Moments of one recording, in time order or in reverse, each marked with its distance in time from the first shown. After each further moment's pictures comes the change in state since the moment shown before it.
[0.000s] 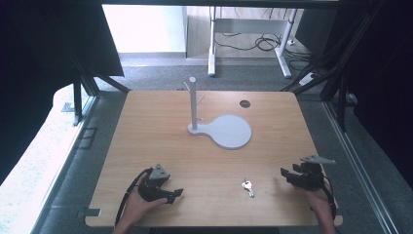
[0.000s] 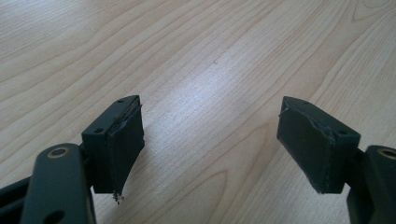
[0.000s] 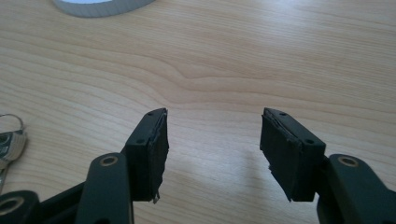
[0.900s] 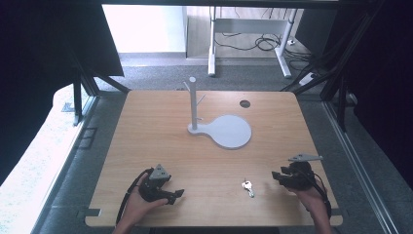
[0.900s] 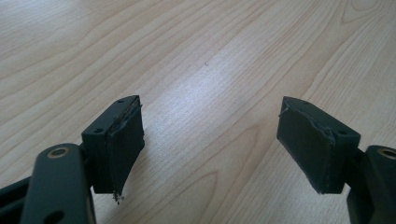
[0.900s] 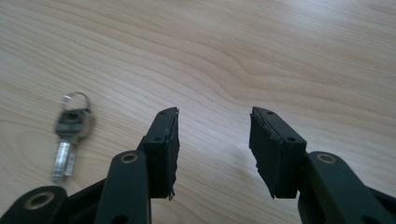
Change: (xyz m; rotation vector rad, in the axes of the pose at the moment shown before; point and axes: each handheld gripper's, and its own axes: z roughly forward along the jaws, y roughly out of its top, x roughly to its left) left arm -0.002 0.002 -0.003 -0.004 -0.012 -0.007; right arm 0.031 0.016 -0.003 0.090 0.098 -0.086
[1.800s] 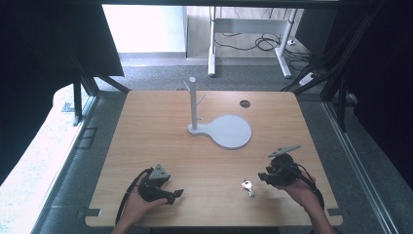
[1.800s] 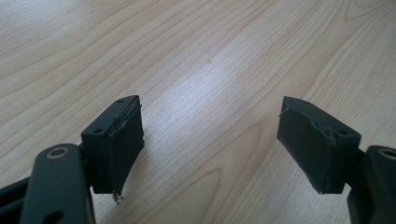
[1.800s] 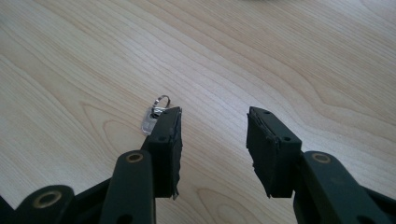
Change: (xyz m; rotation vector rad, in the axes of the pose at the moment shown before) left arm 0.002 -0.001 0.001 0.003 -0.004 -0.001; right arm 0.050 0.044 -0.004 0.175 0.064 -0.152
